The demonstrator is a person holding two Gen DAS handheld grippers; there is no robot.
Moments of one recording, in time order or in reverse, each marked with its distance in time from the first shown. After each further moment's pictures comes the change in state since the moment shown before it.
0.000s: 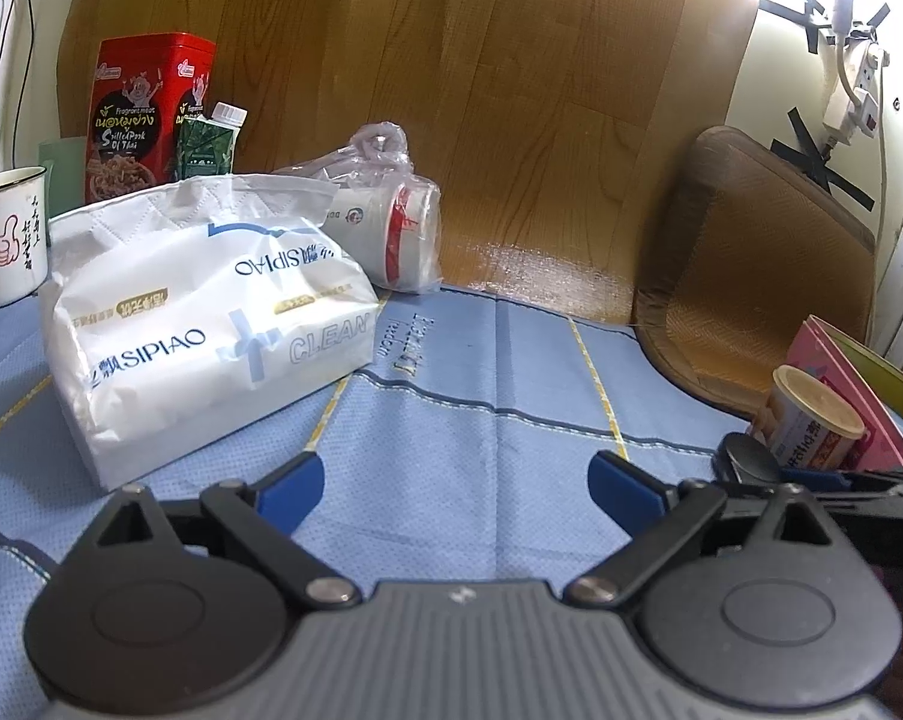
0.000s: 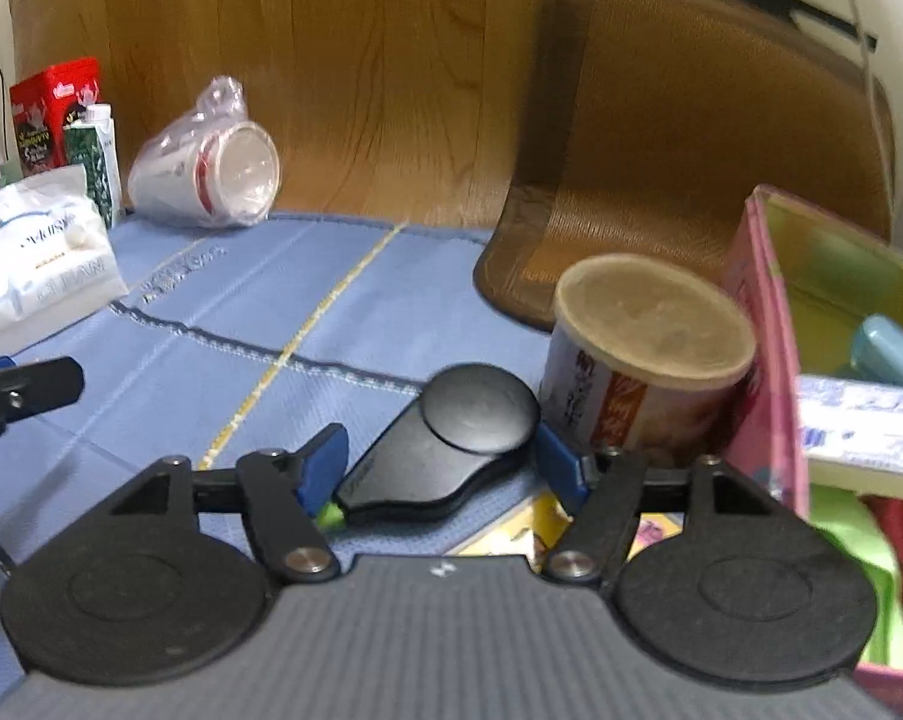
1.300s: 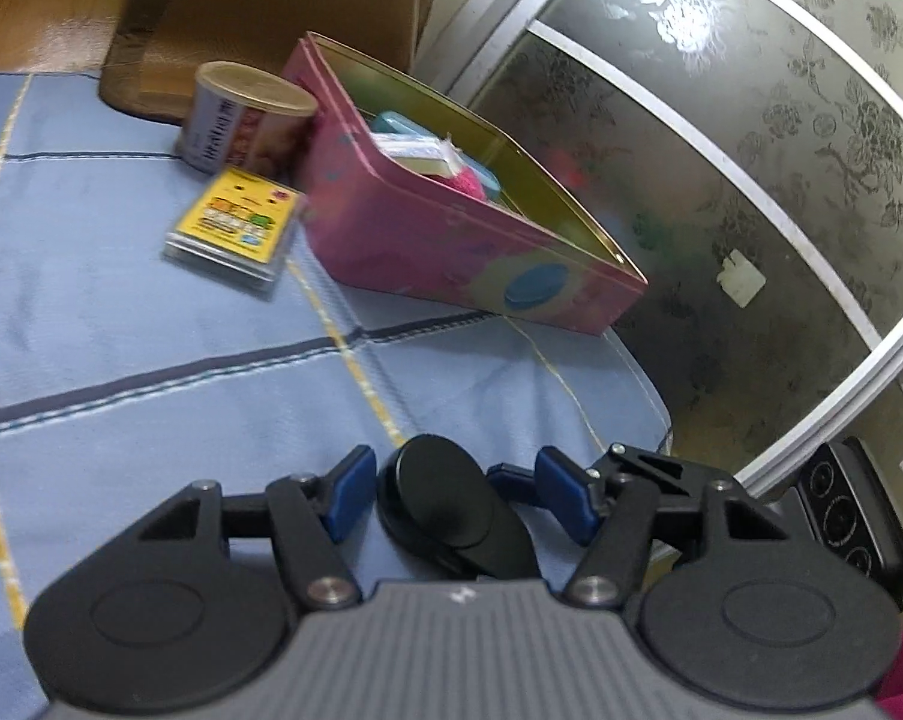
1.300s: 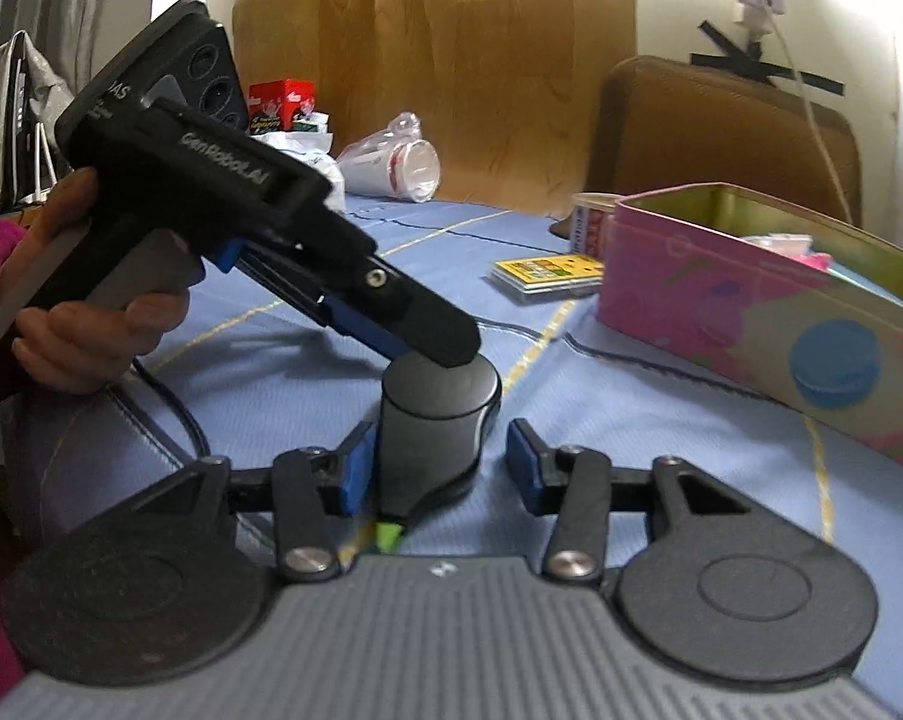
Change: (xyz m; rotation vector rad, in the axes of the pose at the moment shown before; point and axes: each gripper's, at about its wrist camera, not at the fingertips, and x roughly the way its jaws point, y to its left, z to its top) left arm -0.034 -0.126 -0.075 0.209 0.465 -0.848; right arm -0.176 -0.037 -0.170 -0.157 -0.203 0.200
